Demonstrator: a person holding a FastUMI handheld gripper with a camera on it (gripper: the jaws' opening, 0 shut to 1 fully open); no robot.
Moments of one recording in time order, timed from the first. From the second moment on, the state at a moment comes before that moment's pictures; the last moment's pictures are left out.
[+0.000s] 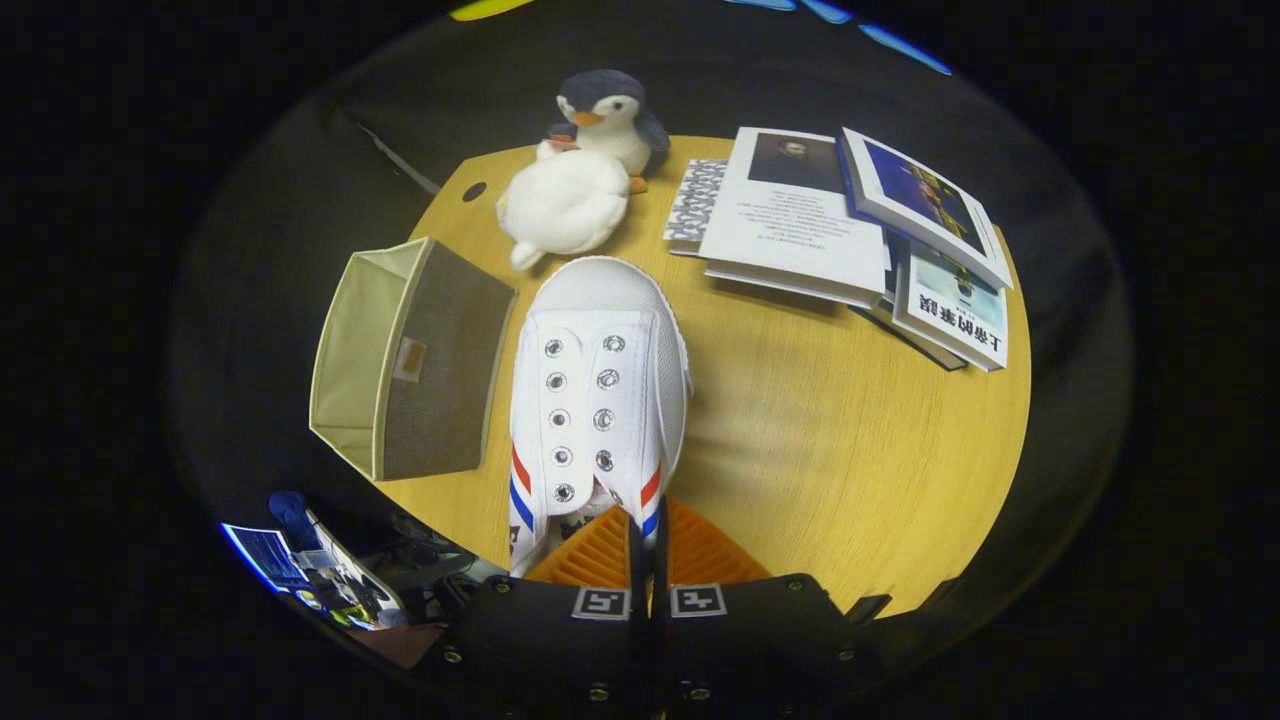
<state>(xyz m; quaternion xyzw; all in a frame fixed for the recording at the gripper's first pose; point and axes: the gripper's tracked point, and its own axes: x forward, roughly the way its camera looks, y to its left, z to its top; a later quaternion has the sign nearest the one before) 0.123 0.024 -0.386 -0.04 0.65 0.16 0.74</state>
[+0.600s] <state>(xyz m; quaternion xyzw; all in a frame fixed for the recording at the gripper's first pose) 0.133 0.155 -0.354 -0.07 0.64 0.22 0.73</state>
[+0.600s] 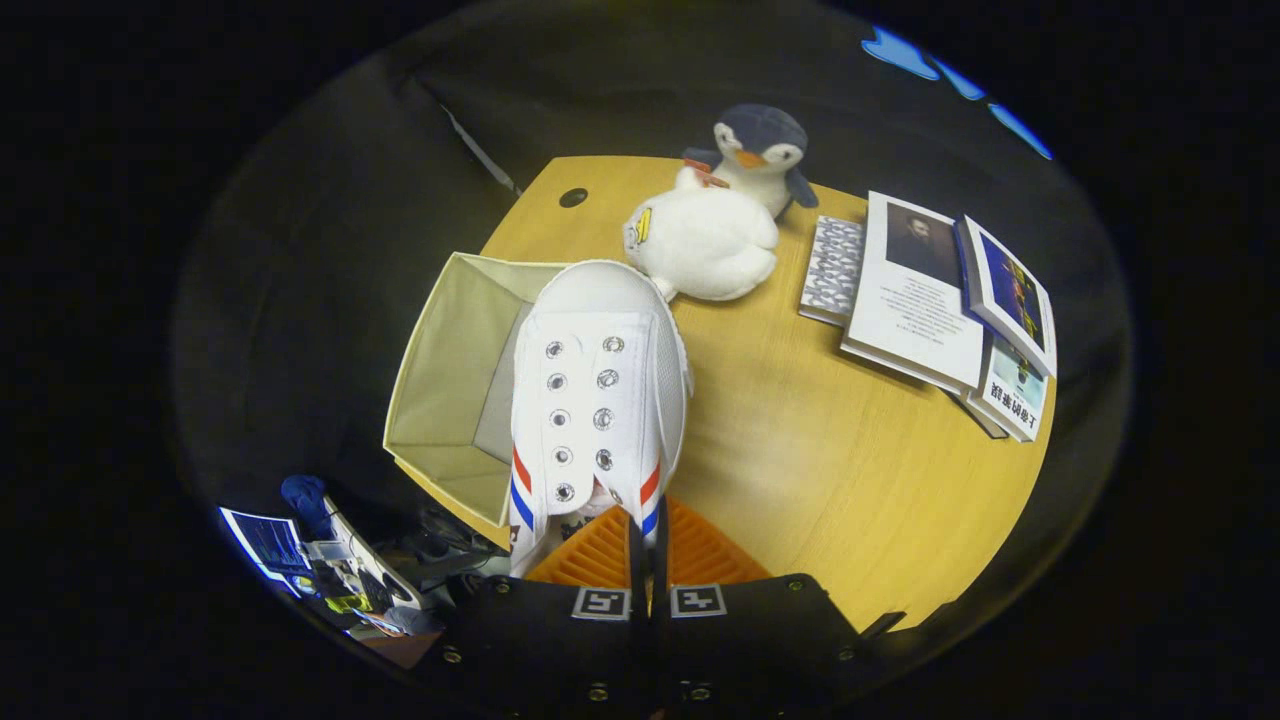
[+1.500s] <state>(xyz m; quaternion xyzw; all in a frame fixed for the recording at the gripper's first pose) 0.148 0.307 -0.383 -0.15 0.64 0.27 0.71</state>
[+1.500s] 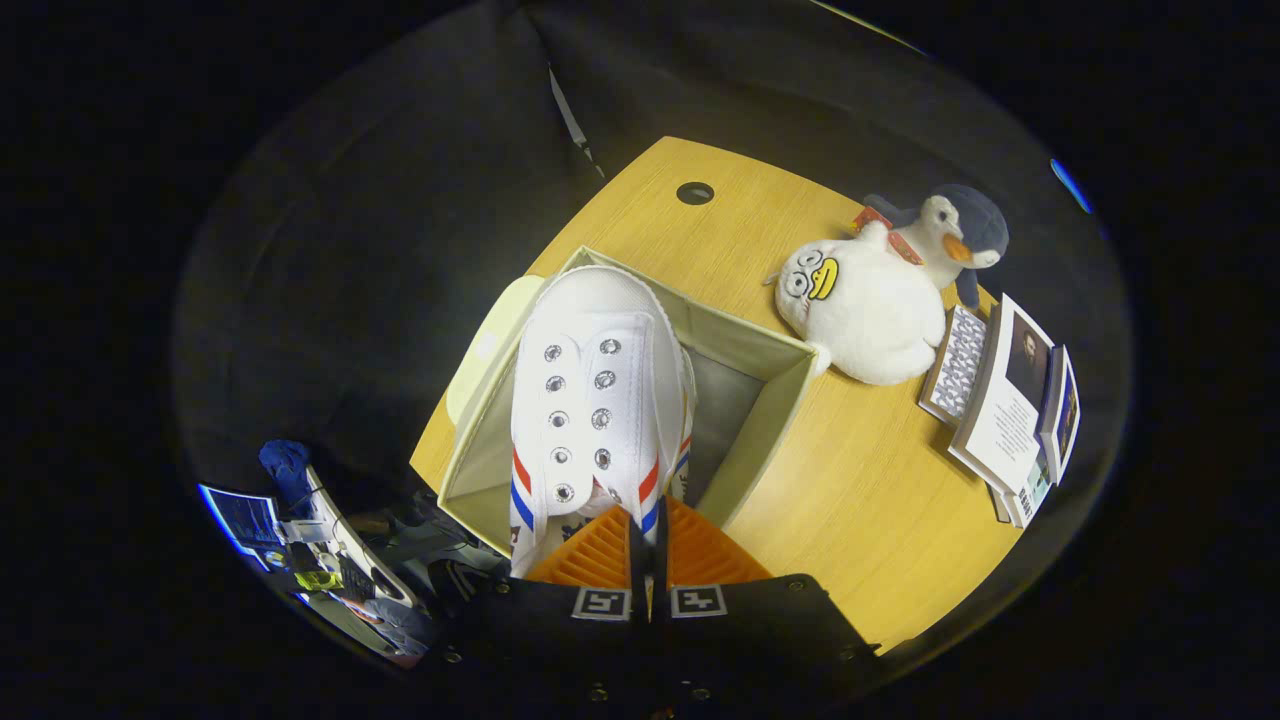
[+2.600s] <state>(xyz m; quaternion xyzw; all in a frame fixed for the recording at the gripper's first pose) 0.160 0.060 -0.183 0.01 0.29 0.07 0.96</state>
